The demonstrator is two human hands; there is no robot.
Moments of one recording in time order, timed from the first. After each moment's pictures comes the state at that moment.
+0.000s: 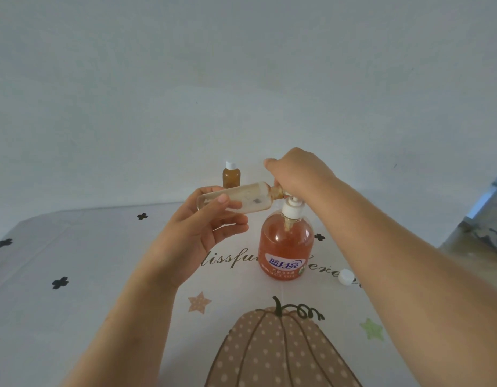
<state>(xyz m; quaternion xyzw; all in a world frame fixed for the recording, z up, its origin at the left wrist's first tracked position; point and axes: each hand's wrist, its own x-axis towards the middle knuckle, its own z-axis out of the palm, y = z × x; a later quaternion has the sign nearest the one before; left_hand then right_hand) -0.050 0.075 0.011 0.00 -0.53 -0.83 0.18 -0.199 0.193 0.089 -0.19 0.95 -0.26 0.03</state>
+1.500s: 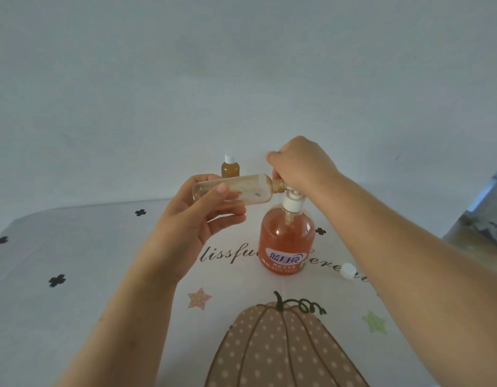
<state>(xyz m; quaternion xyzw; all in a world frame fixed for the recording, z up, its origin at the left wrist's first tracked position) -0.048 0.077 0.014 0.00 -0.56 -0.80 0.22 -0.201 0.198 0.084 -0.21 0.93 -0.28 -0.02</state>
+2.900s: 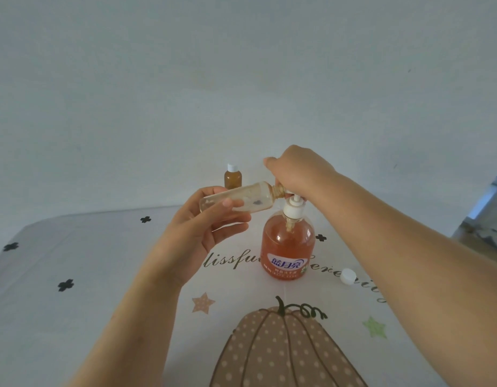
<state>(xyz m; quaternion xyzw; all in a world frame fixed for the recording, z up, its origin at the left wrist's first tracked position) -0.047 0.074 0.014 -0.02 -0.54 -0.82 0.18 -0.193 0.196 0.099 -0.21 0.95 -0.23 0.01</state>
